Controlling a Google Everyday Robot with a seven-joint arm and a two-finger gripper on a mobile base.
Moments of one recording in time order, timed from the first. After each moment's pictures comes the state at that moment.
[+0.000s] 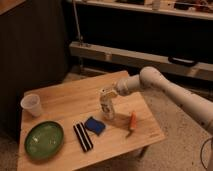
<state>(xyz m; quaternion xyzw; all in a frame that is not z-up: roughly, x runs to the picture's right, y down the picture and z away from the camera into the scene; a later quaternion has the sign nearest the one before) 0.008 0.016 0.776 -0.28 -0.38 0.32 0.82</state>
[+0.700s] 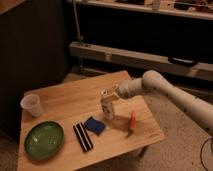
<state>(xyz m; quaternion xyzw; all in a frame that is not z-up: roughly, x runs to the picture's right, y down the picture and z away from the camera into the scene) 0.018 0.030 0.772 -0.27 -0.39 0.32 0.82</state>
